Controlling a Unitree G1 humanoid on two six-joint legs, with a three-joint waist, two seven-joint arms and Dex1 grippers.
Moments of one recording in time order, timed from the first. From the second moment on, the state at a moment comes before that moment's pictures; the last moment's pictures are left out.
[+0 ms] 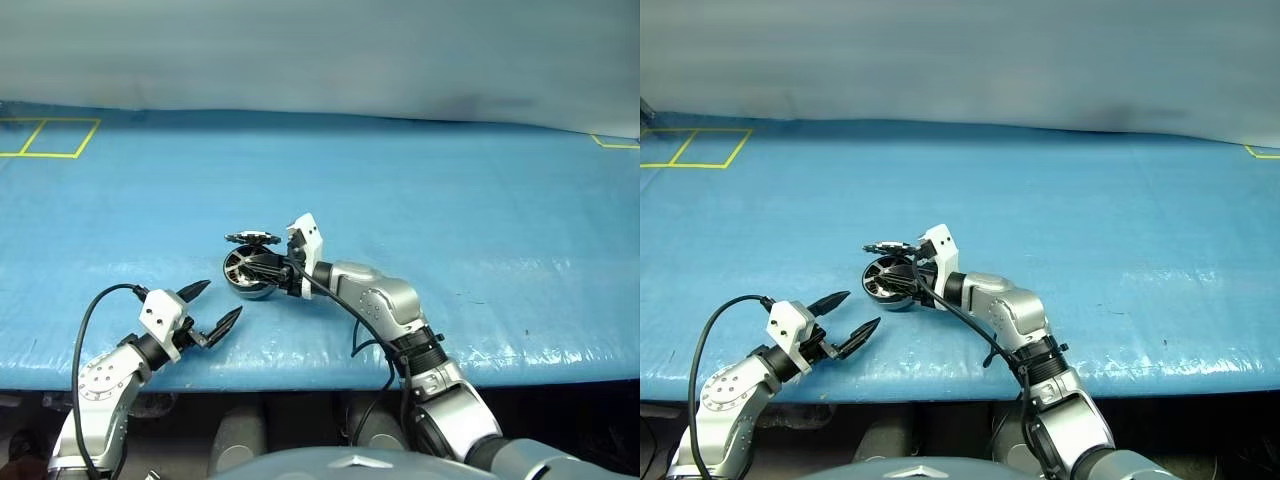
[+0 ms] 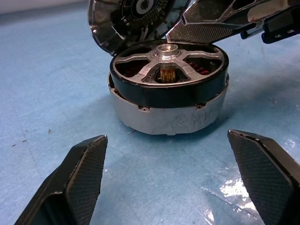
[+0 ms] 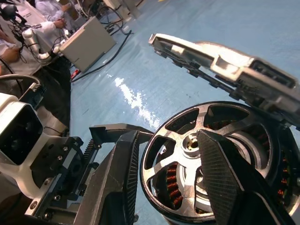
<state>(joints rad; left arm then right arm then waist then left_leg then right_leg) 0.27 0.47 0.11 -0.12 -0.30 -0.02 -0.73 -0.50 0.03 0.27 0.19 0.43 0.67 0.65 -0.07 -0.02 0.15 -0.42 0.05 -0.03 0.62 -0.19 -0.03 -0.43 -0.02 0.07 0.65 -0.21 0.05</state>
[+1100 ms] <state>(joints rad) 0.27 0.47 0.11 -0.12 -0.29 -0.02 -0.72 -0.48 -0.04 0.42 0.16 0.13 0.42 0.67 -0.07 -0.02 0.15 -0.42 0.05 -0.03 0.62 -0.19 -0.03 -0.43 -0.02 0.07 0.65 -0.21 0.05</state>
